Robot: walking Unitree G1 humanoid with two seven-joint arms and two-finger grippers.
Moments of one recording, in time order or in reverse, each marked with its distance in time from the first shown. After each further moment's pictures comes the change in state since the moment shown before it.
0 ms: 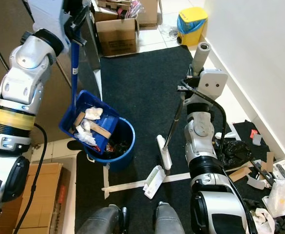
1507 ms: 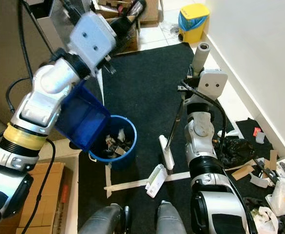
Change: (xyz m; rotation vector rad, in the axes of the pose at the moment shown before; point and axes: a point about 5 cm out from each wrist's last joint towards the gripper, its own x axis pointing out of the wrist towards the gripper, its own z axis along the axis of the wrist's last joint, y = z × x) left arm -0.016 -0.033 0.020 0.116 -0.182 -0.161; right arm 0.000 0.000 0.000 0.000 0.000 -0.003
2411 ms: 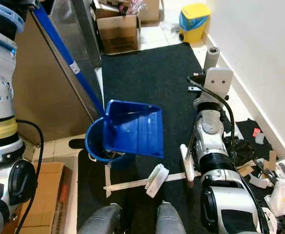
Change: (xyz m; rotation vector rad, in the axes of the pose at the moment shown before) left arm -0.044 0.092 0.020 -0.574 -0.109 0.564; right arm 0.004 -0.030 -0.007 -0.142 0.113 -0.117
